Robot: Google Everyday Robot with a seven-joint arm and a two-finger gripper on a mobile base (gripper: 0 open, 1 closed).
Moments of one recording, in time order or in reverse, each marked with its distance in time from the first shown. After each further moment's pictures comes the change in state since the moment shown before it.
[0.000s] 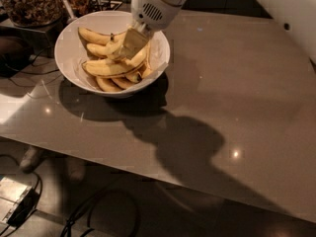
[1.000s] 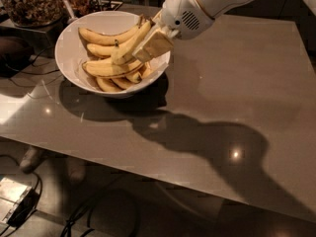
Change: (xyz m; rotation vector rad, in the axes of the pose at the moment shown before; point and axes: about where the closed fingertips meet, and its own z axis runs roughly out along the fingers) arm 0.024 0.020 -0.033 -0.078 -0.242 -0.061
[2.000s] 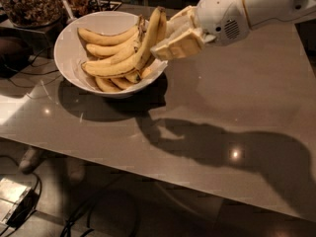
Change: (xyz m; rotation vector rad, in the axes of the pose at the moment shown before) arm 0.008 0.023 -0.051 -0.001 -0.249 -0.087
